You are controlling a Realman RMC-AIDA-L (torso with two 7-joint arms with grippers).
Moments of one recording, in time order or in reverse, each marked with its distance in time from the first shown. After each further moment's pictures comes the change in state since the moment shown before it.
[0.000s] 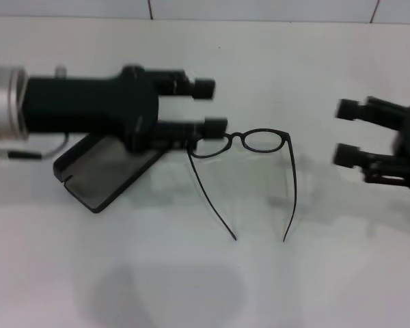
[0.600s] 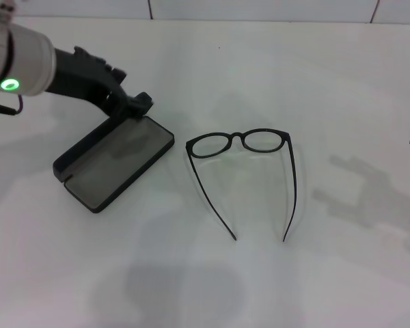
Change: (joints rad) left arm -0.052 -0.003 0.287 0.384 0.836 -0.347 -0.564; right arm -0.087 0.000 0.241 0.116 0.000 -0.119 -0.073
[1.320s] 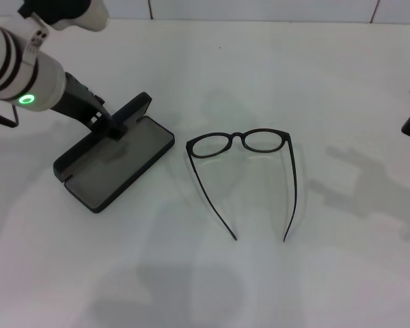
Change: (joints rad) left arm -0.085 0.001 0.079 -0.171 0.226 -0.036 -0.088; right arm 0.030 -0.002 0.002 0.010 -0.001 0.035 -0.023
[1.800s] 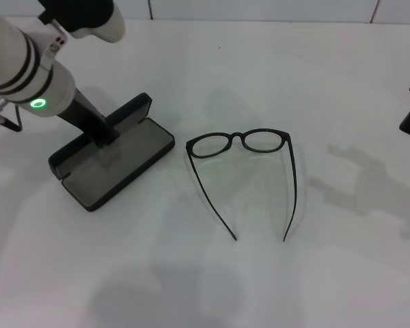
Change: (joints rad) left arm -0.064 -0.001 0.049 -0.069 0.075 0.046 -0.057; right arm 0.004 0.000 0.000 0.003 0.000 0.019 -0.013
